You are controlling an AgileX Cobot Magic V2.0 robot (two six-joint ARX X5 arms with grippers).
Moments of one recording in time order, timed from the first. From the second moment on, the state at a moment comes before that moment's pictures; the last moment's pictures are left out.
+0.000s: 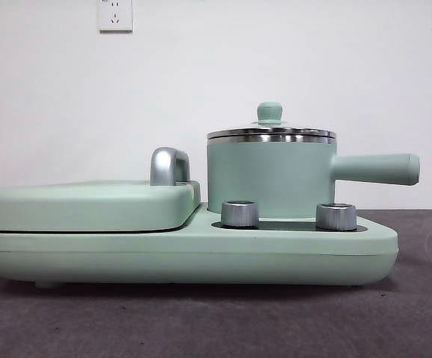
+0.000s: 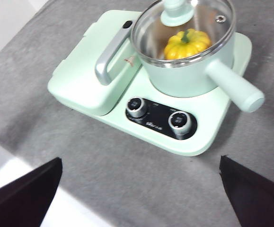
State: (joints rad) left arm -0.62 1.34 1.45 -0.60 0.42 0.08; right arm 0.55 0.52 0.94 -0.98 -0.21 0.32
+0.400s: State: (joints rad) left arm -0.62 1.06 1.44 -1.30 0.42 0.05; right arm 0.55 0.52 0.94 -0.92 -0.31 0.31
